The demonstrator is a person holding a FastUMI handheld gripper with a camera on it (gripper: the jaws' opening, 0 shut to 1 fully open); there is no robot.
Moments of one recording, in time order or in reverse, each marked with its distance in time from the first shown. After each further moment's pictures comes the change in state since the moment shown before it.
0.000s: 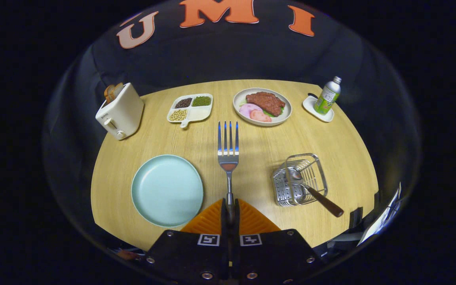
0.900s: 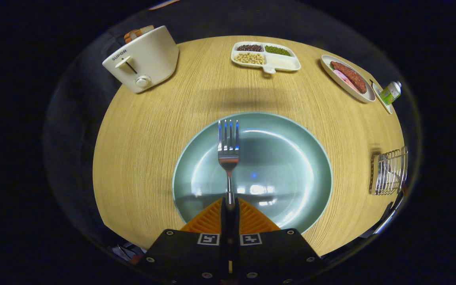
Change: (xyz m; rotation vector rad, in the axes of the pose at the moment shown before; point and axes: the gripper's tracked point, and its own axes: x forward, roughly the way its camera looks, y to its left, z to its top) arm 0.099 0.215 -0.046 -0.109 0.265 0.130
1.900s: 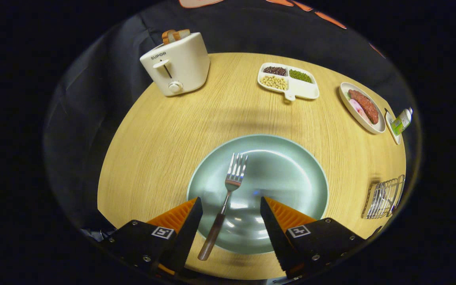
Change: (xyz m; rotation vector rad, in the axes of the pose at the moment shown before) arm -0.002 0.018 0.001 -0.176 -0.058 0.075
